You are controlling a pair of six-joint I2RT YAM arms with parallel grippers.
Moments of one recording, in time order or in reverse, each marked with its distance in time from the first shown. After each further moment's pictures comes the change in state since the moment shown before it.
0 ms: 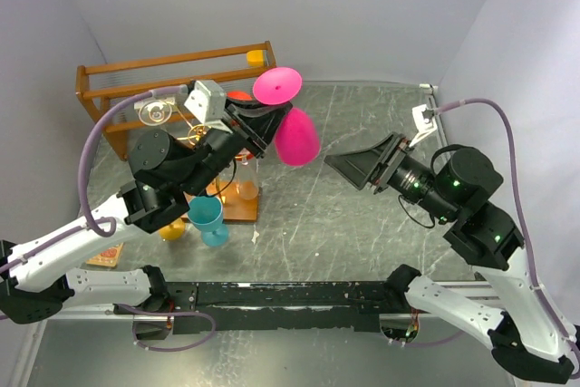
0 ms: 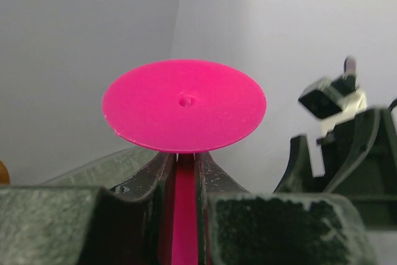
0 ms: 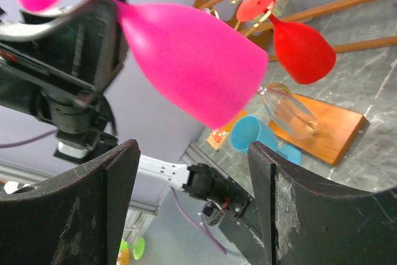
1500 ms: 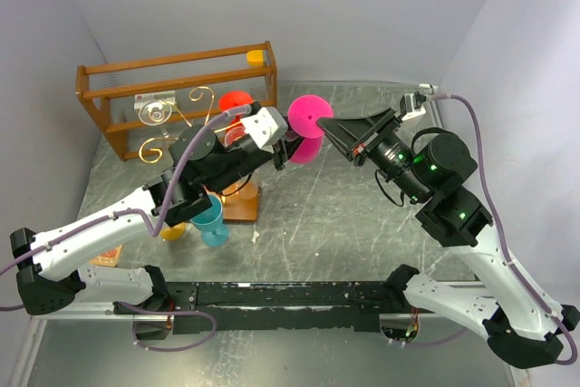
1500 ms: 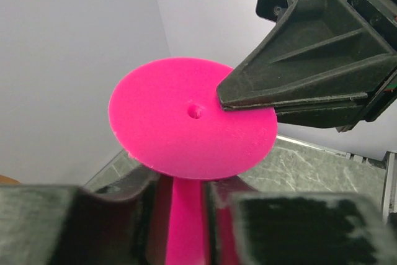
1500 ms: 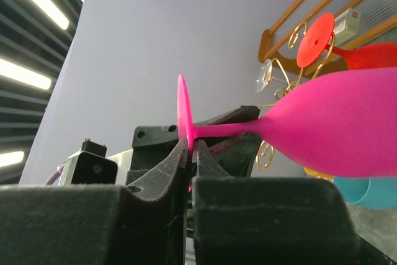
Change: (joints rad) left arm 0.005 0.098 -0.016 -0.091 0.198 0.343; right arm 0.003 0.111 -0.034 0.308 0.128 0.469
